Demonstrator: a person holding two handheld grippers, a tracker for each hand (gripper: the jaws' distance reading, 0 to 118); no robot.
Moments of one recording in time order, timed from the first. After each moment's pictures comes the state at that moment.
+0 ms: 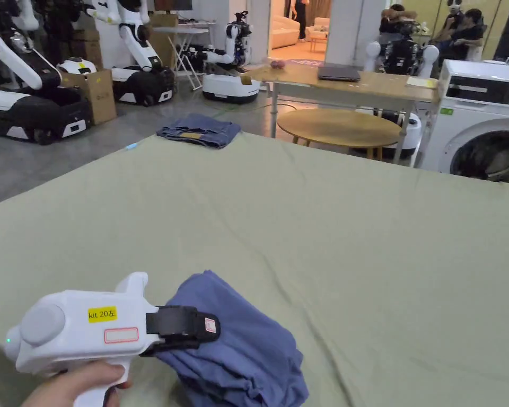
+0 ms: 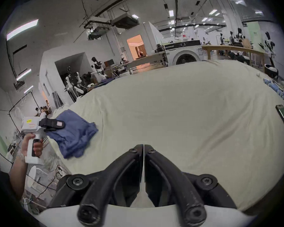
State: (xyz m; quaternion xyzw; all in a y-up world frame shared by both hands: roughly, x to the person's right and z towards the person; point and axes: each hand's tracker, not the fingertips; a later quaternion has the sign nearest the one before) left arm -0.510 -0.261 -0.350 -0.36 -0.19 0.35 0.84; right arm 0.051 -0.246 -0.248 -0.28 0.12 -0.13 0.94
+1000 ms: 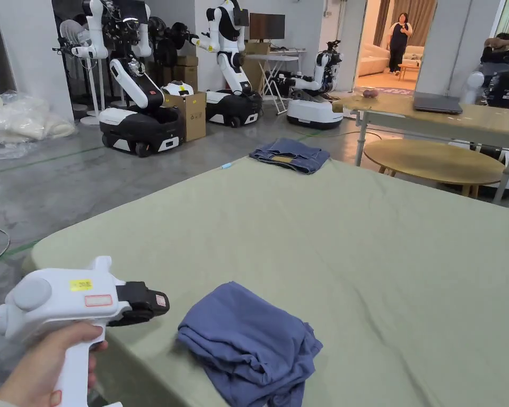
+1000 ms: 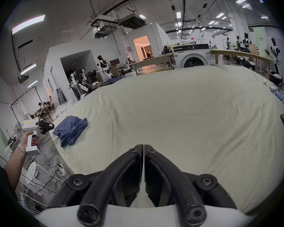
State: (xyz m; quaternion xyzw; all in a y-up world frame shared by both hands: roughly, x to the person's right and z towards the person) left arm -0.646 -0.253 -0.298 -0.29 0.01 0.39 0.88; right arm 0.027 -0.234 -0.250 -0.27 0.14 -0.11 0.95
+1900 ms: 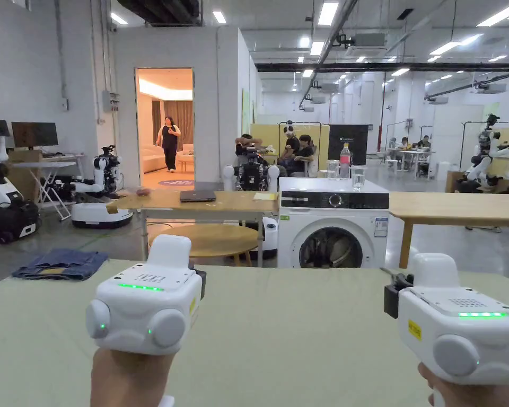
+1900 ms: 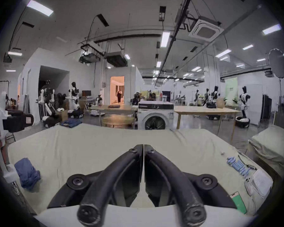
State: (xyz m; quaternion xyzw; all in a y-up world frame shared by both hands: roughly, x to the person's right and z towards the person) left arm -0.219 -0.059 -0.387 -0.05 -0.07 -0.04 1.00; right arm 0.123 -0.065 -0.330 -0.05 -0.04 -0.01 1.00
